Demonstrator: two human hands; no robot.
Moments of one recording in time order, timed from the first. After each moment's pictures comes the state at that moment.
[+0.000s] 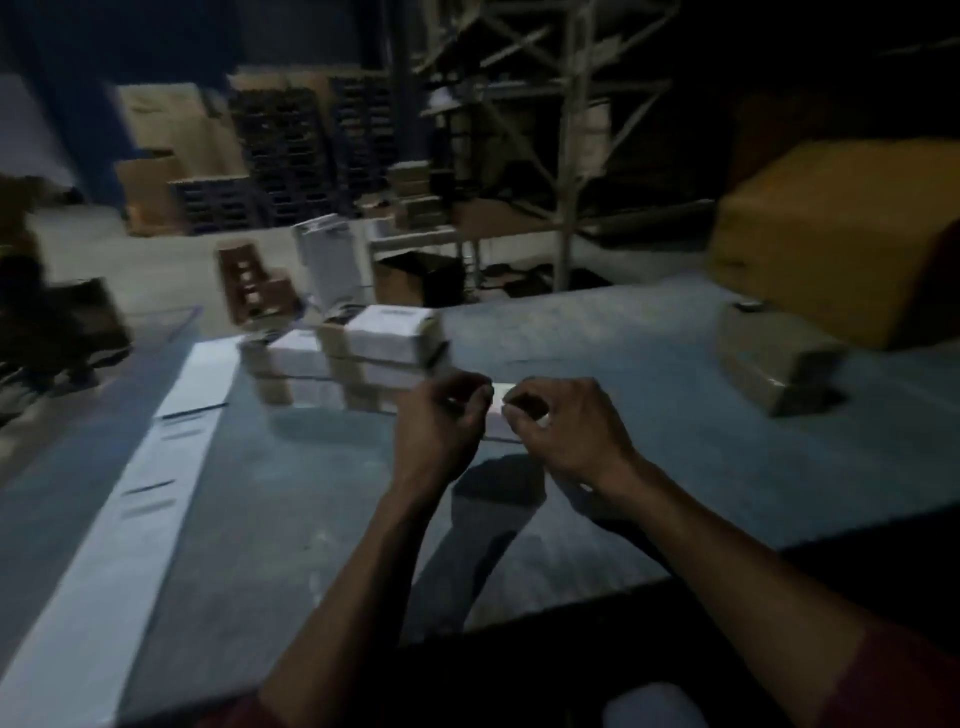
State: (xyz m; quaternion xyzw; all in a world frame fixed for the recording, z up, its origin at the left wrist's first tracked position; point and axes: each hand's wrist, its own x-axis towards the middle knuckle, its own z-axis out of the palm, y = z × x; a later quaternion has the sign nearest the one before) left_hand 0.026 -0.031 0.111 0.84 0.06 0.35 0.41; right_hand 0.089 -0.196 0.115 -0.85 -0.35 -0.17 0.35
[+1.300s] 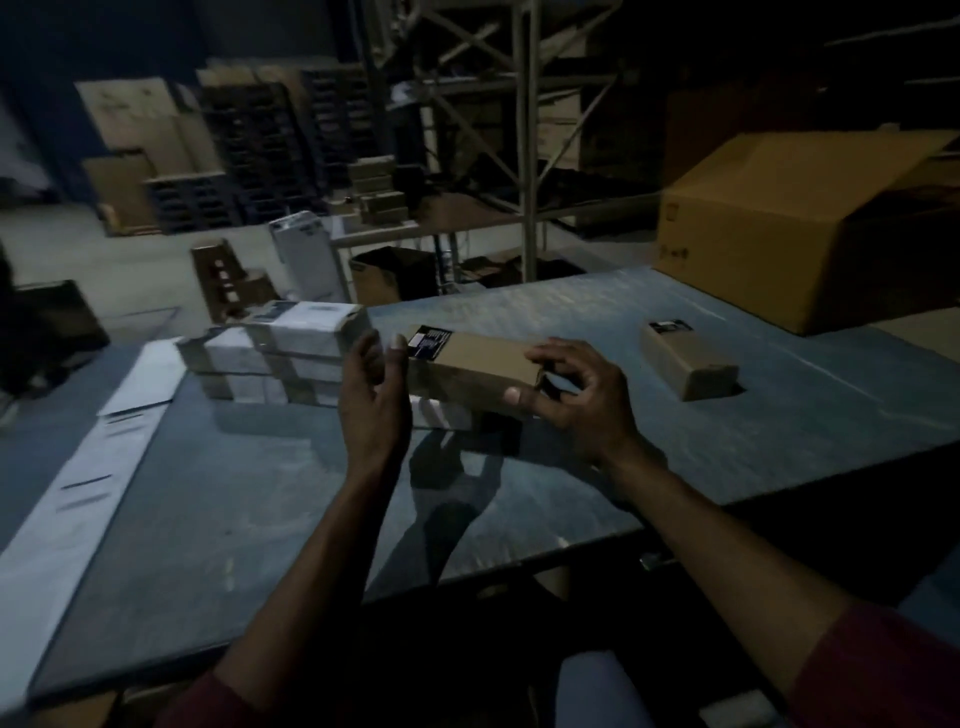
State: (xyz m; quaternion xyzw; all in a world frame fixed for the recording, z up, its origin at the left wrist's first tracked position) left_hand 0.038 -0.106 0.121 0.70 0.16 0.42 0.55; right_hand 0.119 -0.315 0.103 -0.72 -0.31 -0.20 0.58
